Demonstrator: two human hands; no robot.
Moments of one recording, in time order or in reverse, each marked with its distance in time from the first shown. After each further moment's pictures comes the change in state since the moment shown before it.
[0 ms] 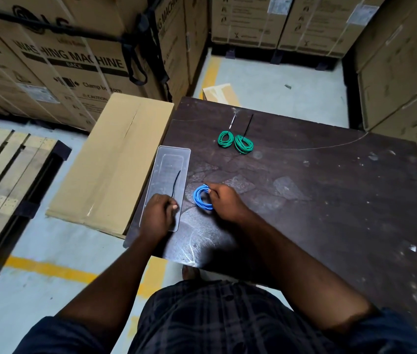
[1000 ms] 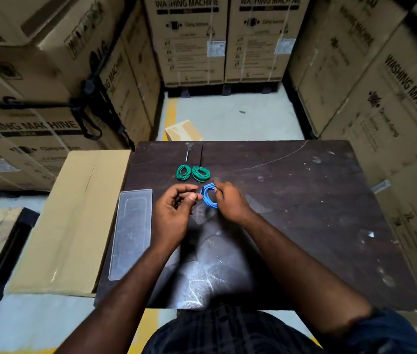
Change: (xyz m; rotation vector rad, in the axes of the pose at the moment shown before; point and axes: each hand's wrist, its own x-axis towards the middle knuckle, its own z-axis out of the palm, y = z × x) left_hand 0.030 0.221 -0.008 -0.833 -0.010 0.101; right_hand -0.019 0.032 -0.125 -0.076 0.309 0.092
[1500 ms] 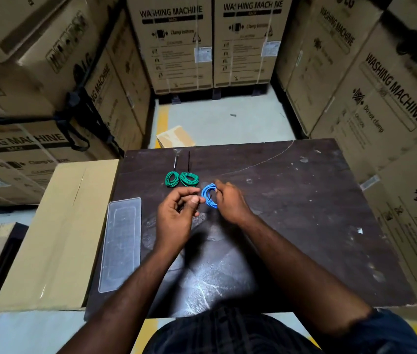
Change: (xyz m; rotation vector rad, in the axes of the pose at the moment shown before) left_hand 0.000 0.003 0.040 -0.021 -0.050 -0.007; right_hand -0.004 0.019 -0.028 -0.060 0.087 0.030
